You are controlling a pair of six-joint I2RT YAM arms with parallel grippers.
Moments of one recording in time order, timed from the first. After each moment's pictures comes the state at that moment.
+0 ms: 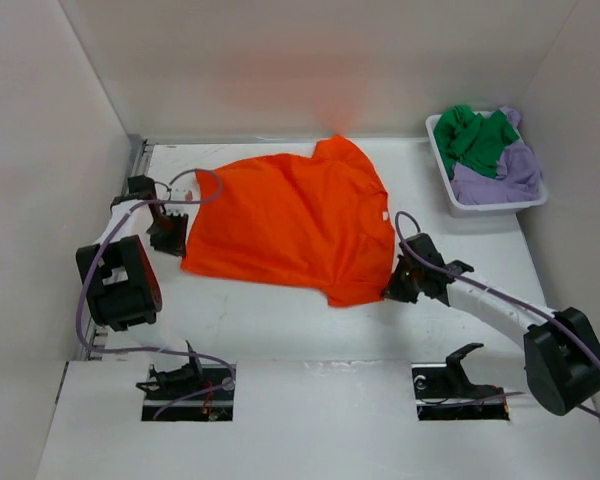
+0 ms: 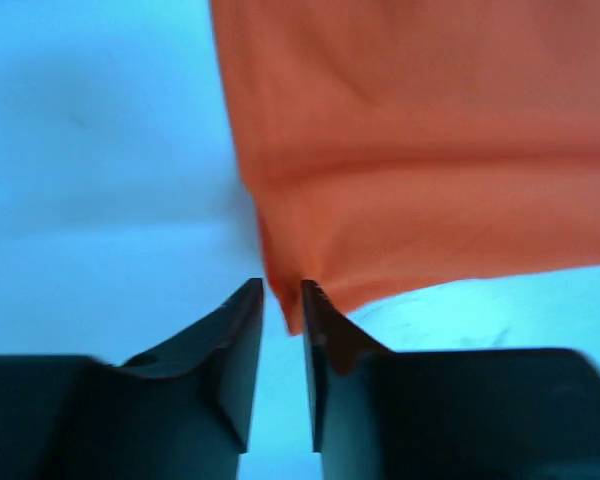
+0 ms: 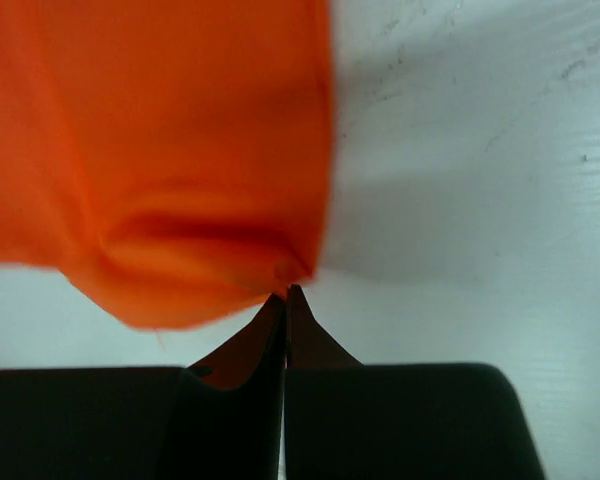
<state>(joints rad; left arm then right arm) 0.25 1.69 1.21 -0.75 0.26 0.37 0.46 1.20 0.58 -0.41 -0.04 0.88</state>
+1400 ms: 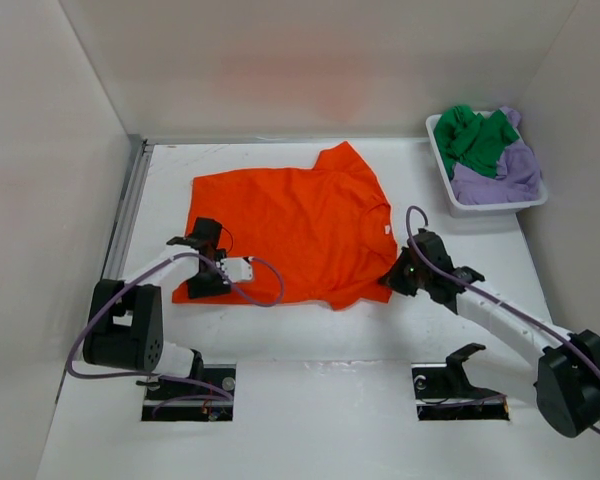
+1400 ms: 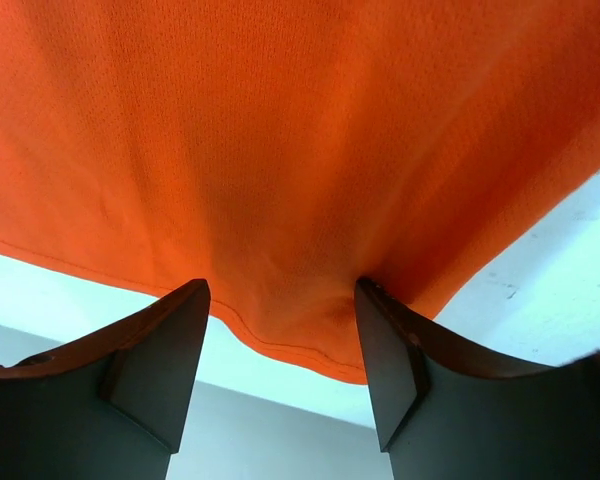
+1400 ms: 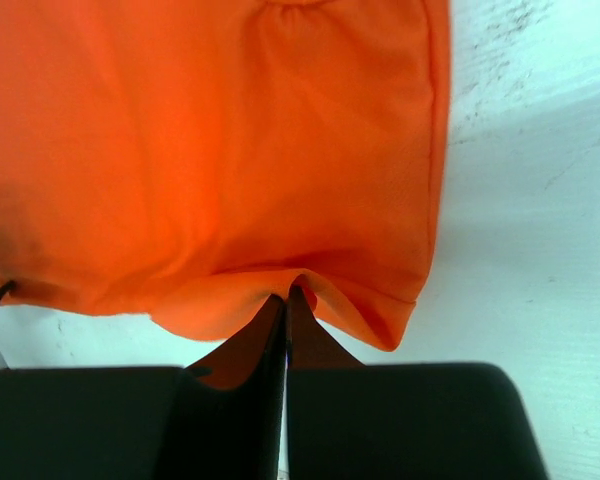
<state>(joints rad) -0.17 1.43 0.72 -0.64 -0.11 1.23 0.46 1.09 0.54 -0.31 -0.04 0.92</state>
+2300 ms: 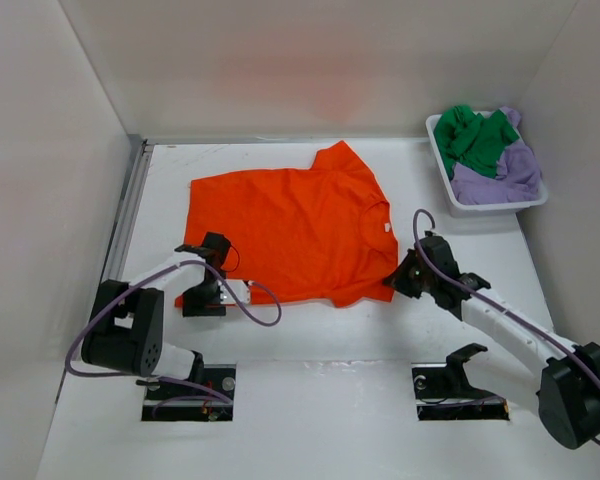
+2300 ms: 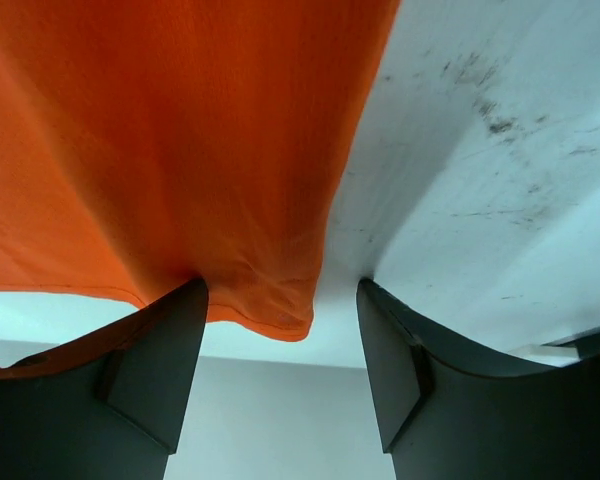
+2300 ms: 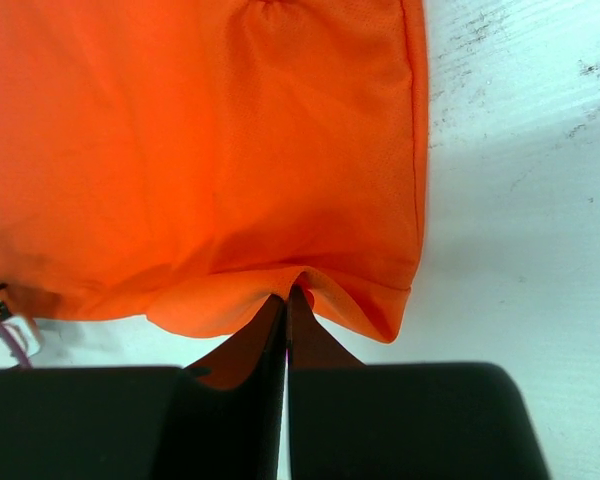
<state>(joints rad) -0.24 1.41 0.65 -0.79 -0.23 1.22 0.42 1.02 0.49 -0.28 -0.04 0.91</state>
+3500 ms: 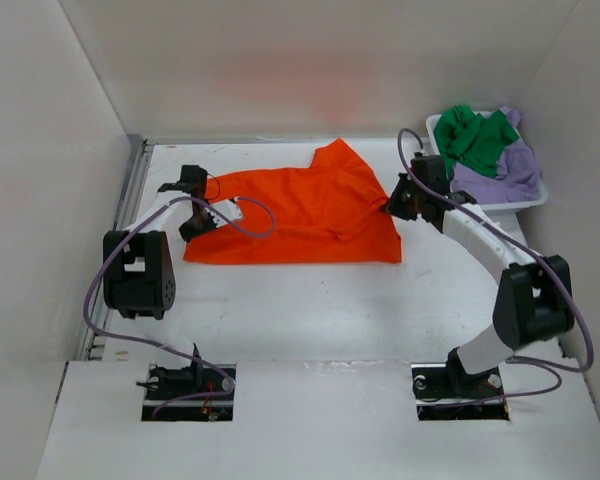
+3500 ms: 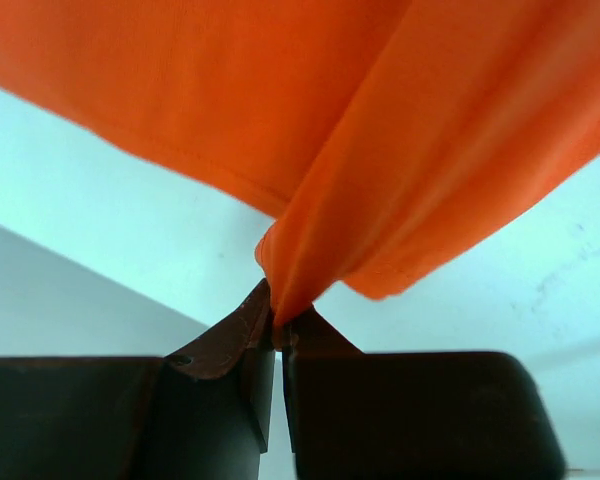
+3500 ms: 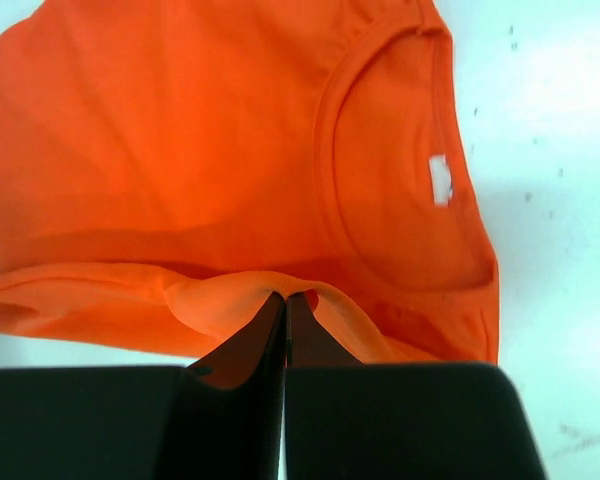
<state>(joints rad) -0.04 1.75 1.22 -0.74 -0.10 1.10 0.26 1.53 1.13 -0.34 -0.07 0.62</state>
